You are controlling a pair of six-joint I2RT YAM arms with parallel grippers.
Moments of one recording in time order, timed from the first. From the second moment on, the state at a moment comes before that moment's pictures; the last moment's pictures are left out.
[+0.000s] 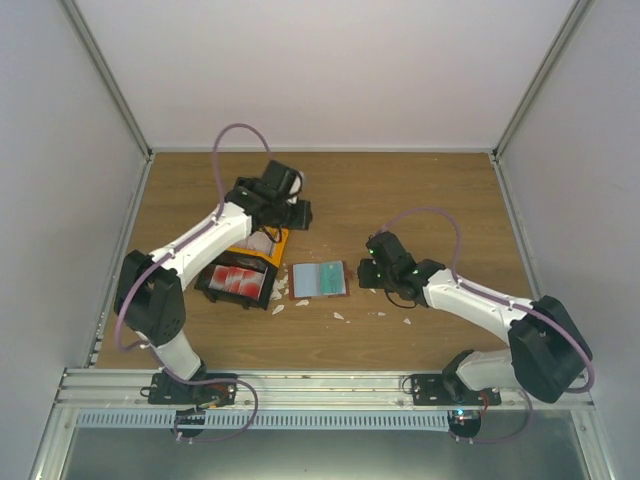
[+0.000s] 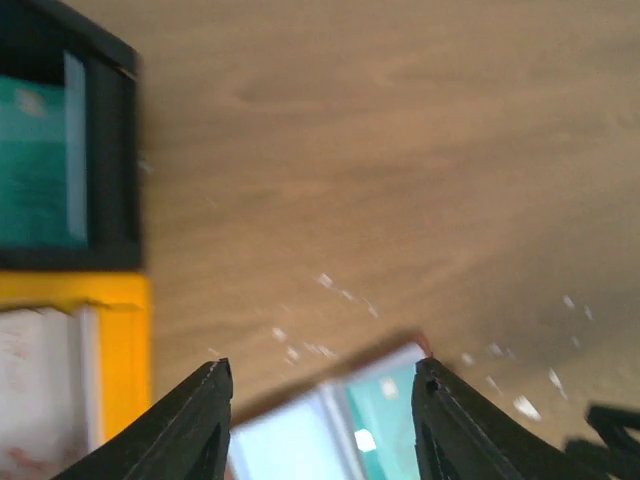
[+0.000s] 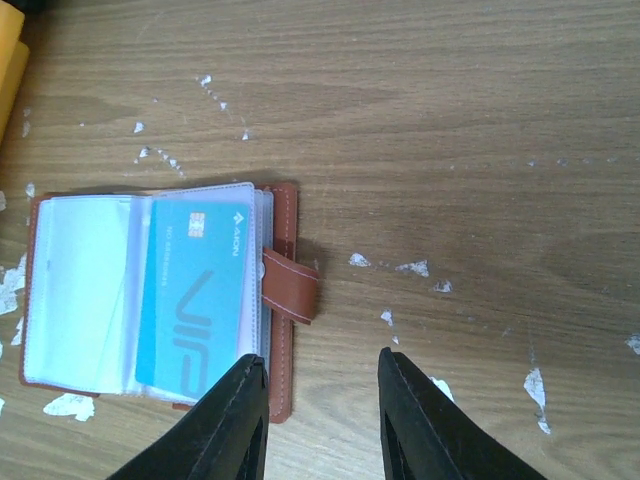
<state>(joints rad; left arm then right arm) -0.57 1.68 1.38 -0.64 0.08 -0.40 0.68 1.31 0.72 -0.32 0.09 0.63</state>
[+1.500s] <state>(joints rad) -0.34 2.18 1.75 -0.68 0.14 -0.19 0.68 1.51 0.73 -0.21 0.02 0.60</state>
